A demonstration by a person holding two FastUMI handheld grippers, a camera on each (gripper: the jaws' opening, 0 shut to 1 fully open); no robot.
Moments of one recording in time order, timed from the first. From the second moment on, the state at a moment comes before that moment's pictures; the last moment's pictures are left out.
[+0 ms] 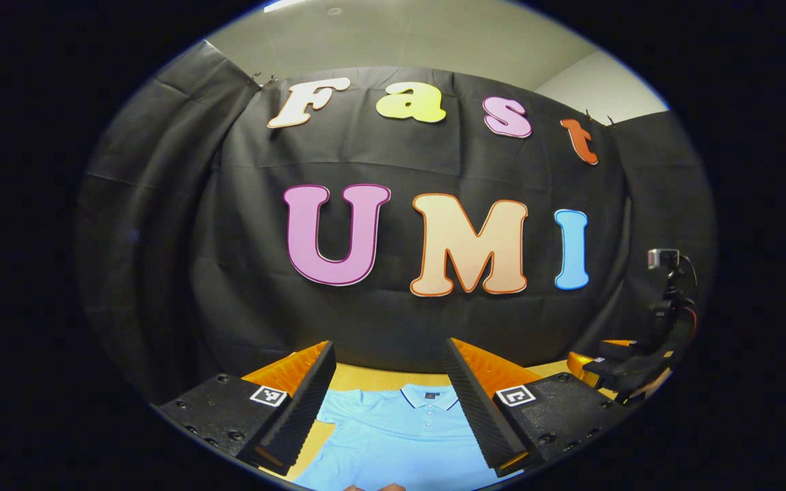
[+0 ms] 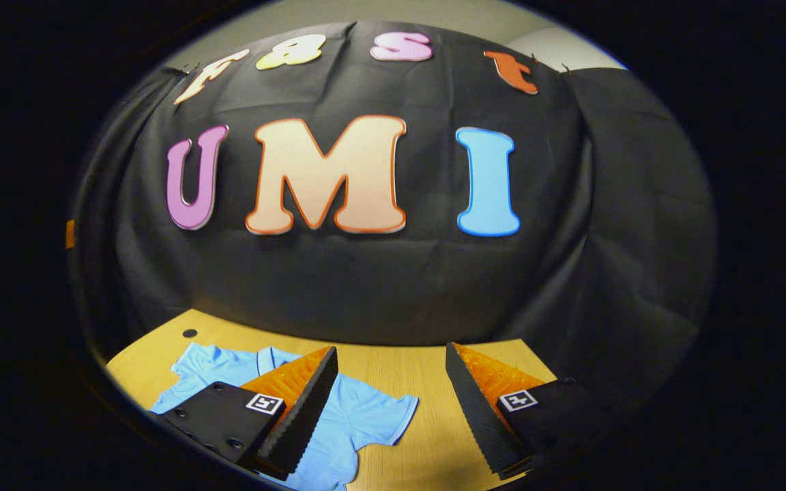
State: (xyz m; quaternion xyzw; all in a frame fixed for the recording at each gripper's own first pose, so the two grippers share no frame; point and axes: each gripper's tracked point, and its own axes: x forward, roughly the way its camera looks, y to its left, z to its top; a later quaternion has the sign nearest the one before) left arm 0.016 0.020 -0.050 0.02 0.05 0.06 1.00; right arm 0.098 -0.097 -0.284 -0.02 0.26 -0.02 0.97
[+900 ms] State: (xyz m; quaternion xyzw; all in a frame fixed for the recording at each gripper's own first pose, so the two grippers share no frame) left arm -0.005 0.103 -0.068 0.05 0.09 0.14 0.99; right arm 0.074 -0.111 -0.517 -0.01 0.46 -0.08 0.89
